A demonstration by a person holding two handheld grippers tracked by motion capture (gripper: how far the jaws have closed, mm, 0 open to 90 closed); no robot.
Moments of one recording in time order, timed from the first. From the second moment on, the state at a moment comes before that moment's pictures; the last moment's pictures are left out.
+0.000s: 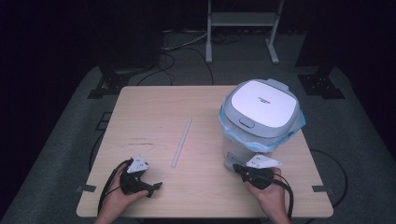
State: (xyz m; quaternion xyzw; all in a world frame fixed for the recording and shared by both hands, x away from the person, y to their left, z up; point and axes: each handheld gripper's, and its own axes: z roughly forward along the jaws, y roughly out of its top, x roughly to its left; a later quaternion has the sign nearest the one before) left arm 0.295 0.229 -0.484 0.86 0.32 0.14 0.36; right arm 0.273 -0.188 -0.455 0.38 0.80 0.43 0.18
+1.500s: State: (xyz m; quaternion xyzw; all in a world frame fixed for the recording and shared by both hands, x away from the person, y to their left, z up) left arm 0.294 0.229 -0.484 0.86 0.32 0.14 0.36; right arm 0.283 -0.174 -0.470 0.37 0.80 0.41 0.24
